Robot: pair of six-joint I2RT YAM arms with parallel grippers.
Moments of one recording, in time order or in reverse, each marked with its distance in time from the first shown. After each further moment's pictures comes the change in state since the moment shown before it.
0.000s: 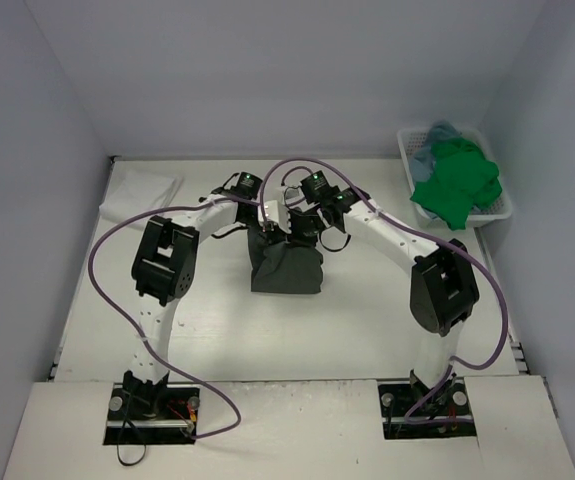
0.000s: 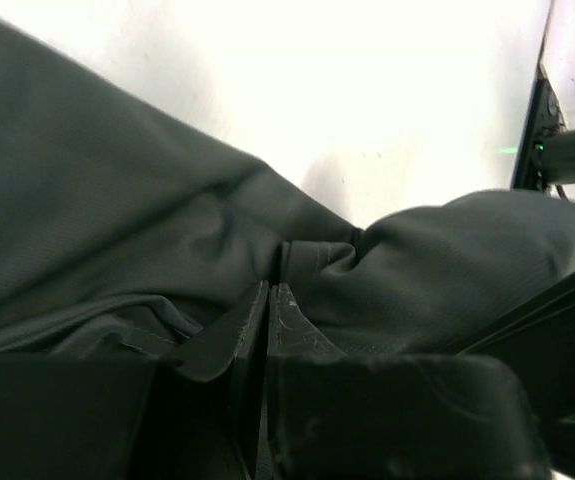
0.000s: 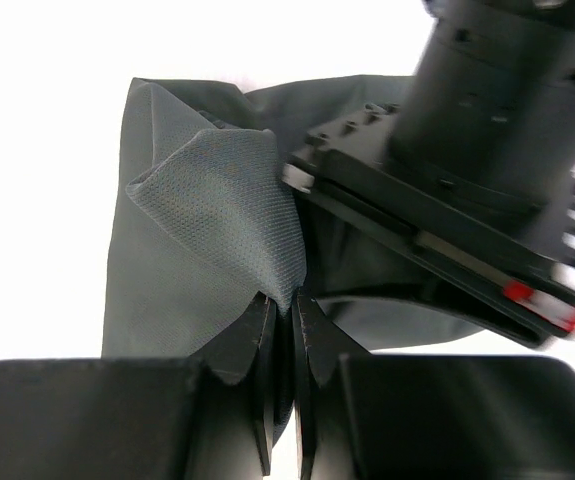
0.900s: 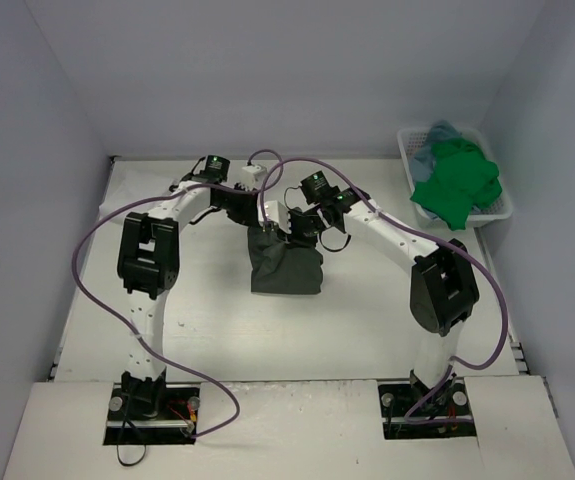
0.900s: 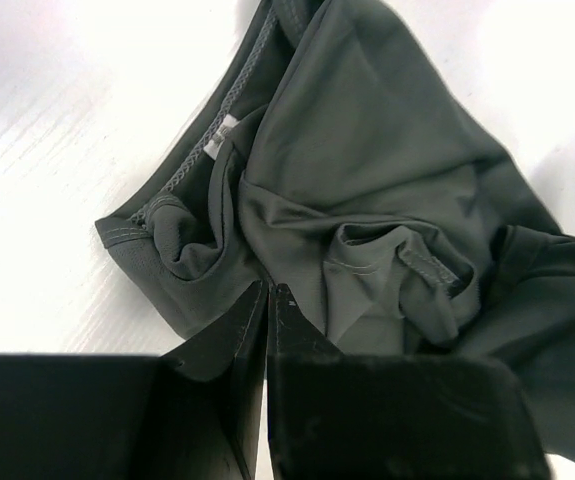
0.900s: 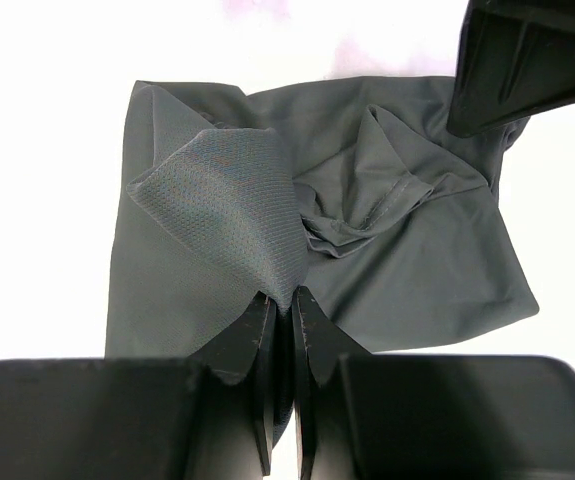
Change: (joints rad) left arm 0.169 0.004 0.102 -0.040 -0.261 0.139; right arm 0.000 0.000 -0.002 0.001 -0.009 0.002
